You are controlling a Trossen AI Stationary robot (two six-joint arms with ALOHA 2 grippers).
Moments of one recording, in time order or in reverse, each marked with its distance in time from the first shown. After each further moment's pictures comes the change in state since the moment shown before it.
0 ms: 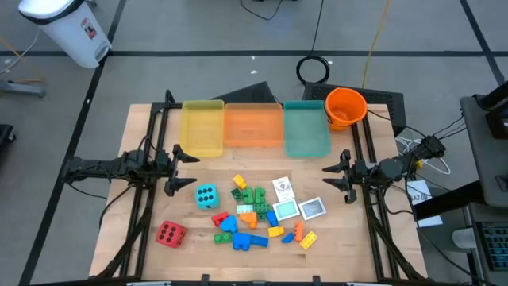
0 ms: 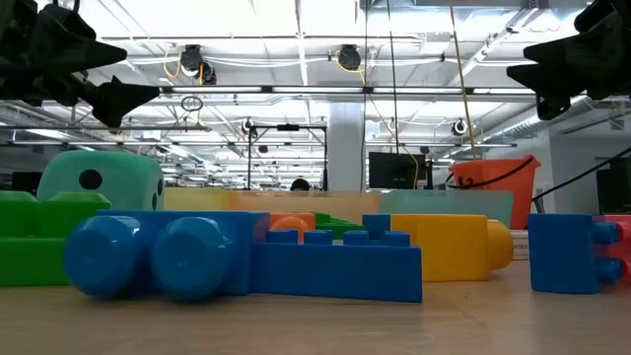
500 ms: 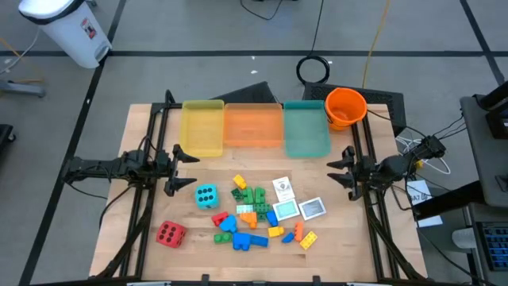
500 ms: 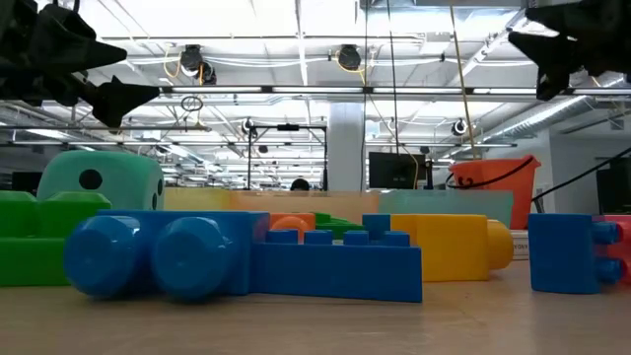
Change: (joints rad) left arm 0.000 0.000 0.000 0.000 0.000 0.000; right arm 0.000 0.000 0.000 0.231 0.004 -0.063
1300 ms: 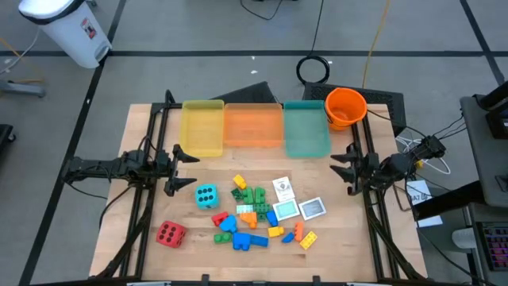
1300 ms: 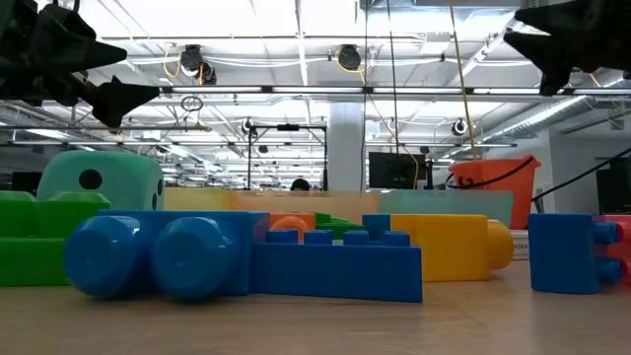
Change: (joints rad) left arm 0.000 0.000 0.000 0.000 0.000 0.000; right arm 0.000 0.000 -0.001 0.079 0.131 -0.059
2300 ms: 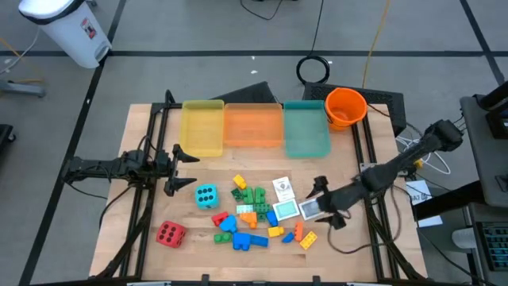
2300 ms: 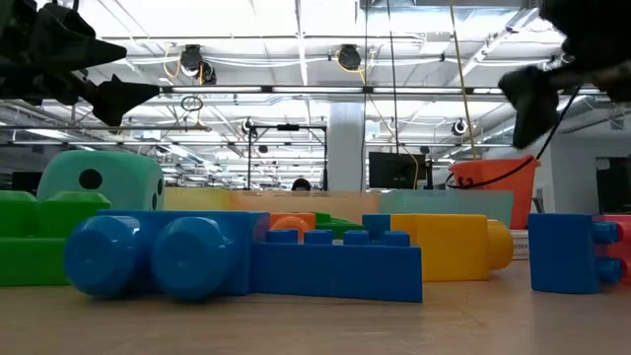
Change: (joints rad) left arm 0.000 0.000 0.000 0.008 0.002 0.000; right arm 0.034 1.087 0.553 -0.696 -0.498 0.152
